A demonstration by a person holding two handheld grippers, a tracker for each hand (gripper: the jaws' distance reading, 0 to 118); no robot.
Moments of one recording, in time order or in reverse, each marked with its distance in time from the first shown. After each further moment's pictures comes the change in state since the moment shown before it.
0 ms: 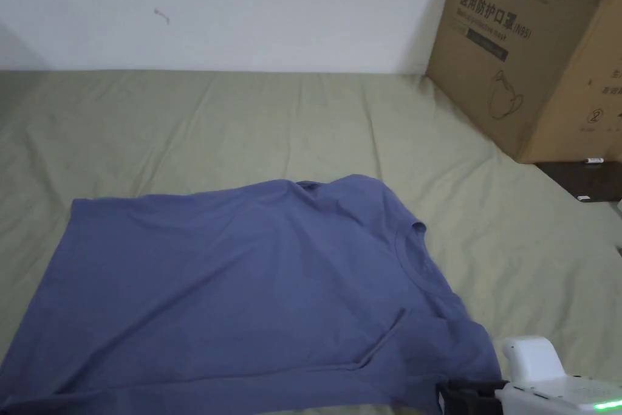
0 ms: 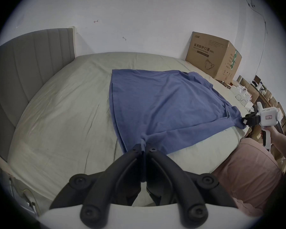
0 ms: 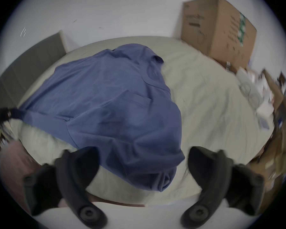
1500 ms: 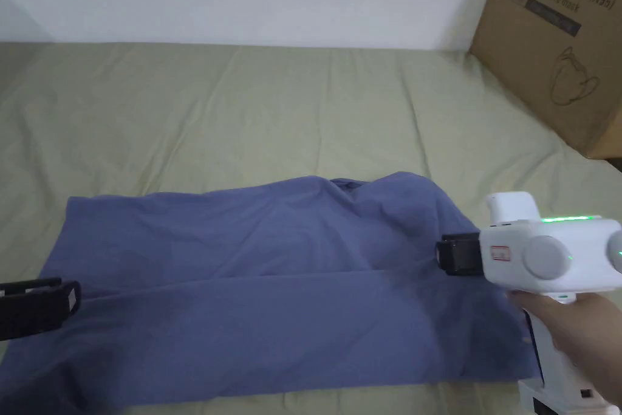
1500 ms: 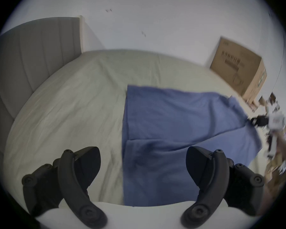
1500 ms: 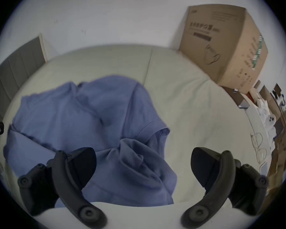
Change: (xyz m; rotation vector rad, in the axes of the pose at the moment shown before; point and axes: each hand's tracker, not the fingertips) left arm -0.075 0.116 -0.177 0.027 0.092 0.134; right arm 0.009 0.199 -0.158 0.052 -0.134 -0.045
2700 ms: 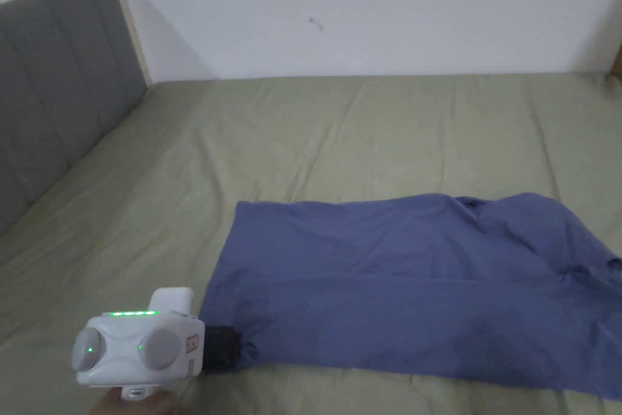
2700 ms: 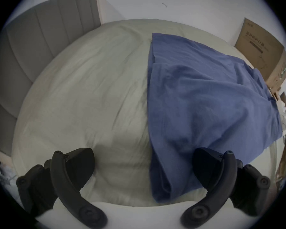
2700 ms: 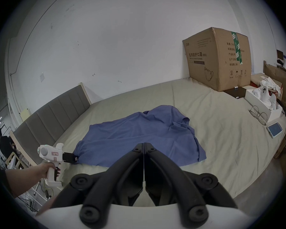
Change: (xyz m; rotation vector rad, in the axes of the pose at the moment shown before) left arm 0.011 -0.066 -0.001 -0.295 0.259 -0.001; right arm -0.030 -0.108 0.267 0.332 0.331 -0.222
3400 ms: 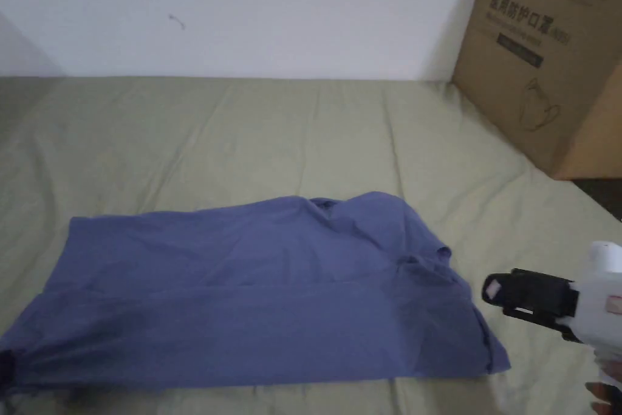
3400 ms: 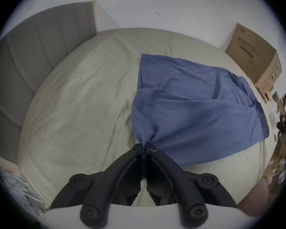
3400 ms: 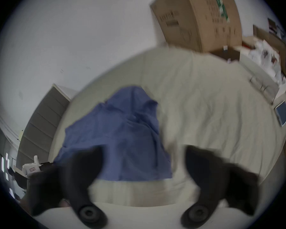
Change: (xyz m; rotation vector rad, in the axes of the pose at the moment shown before) left arm 0.006 0.017 0.067 0.025 -0.076 -0.010; right arm 0.173 0.046 -0.117 -0.360 -0.102 -0.258
